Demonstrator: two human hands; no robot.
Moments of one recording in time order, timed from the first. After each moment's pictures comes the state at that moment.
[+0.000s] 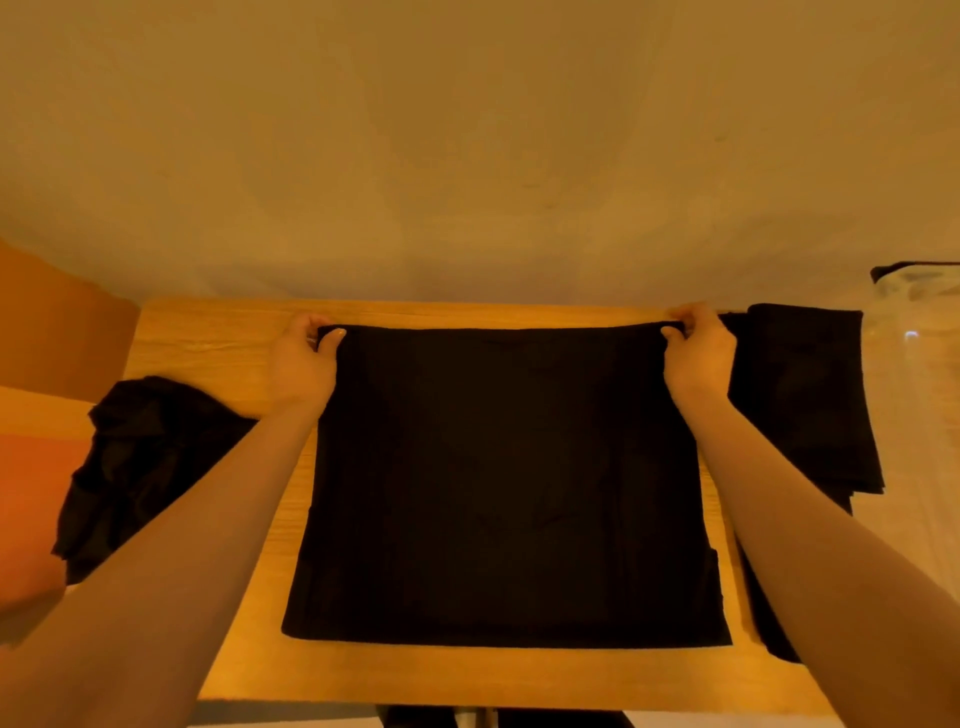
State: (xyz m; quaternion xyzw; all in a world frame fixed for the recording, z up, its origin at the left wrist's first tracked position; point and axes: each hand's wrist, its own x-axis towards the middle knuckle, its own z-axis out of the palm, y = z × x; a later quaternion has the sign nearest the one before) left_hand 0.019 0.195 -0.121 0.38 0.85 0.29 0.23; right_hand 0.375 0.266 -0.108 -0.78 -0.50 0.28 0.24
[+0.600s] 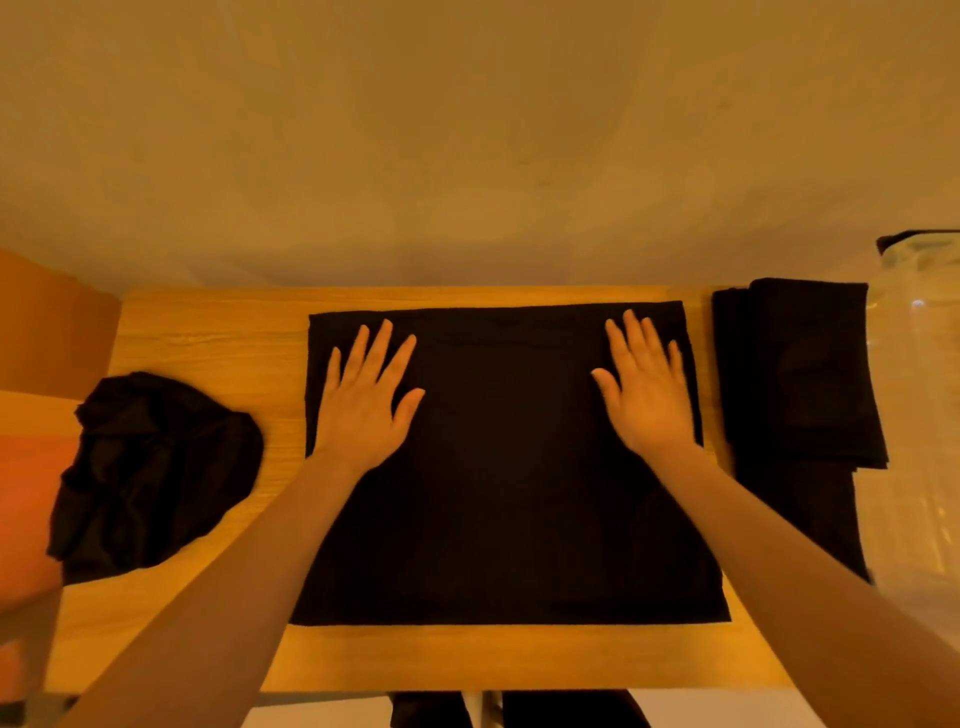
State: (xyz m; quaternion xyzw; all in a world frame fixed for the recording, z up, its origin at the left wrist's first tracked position) left_hand 0.058 0.149 -0.150 0.70 0.70 -0.06 0.11; right_hand 0.365 0.209 -0.140 -0.63 -0.76 0.16 -0.07
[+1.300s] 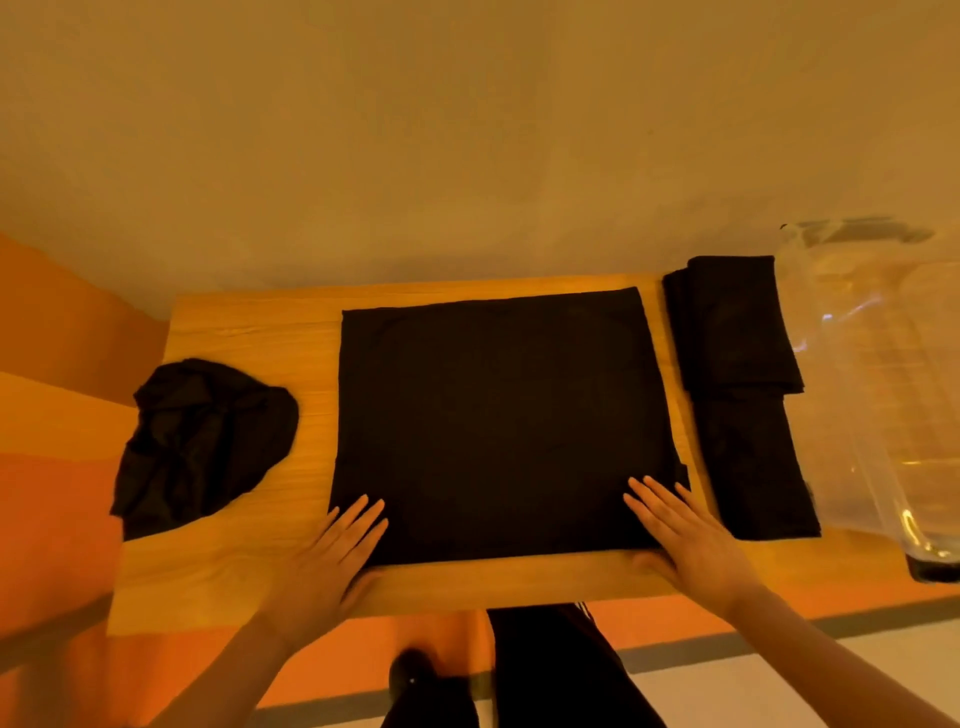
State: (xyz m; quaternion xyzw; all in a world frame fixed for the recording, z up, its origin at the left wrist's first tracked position) left_hand 0.015 -0.059 -0.132 0.82 0.54 -0.08 0.16; right_hand 0.458 0.007 -0.129 -0.48 -0.85 0.17 -0.15
